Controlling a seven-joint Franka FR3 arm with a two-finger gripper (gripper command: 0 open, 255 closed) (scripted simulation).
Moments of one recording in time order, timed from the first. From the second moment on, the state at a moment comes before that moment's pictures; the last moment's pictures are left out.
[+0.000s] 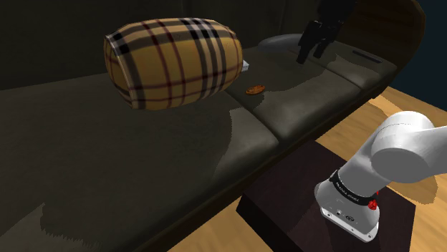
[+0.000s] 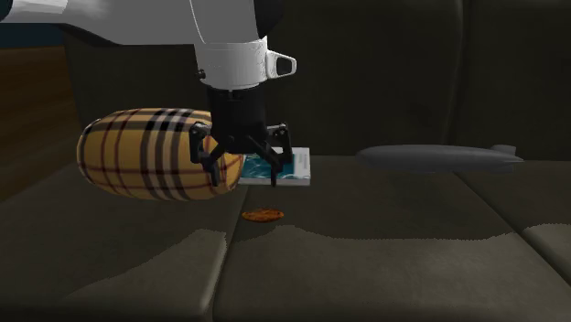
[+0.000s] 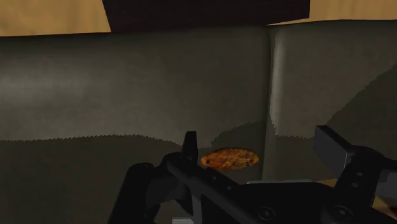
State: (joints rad) arm 0.02 -0.82 0.06 -2.36 0.03 1.60 0.14
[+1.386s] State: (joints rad) arm 0.28 -0.24 -0.20 -2.29 -0.11 2.00 -0.97
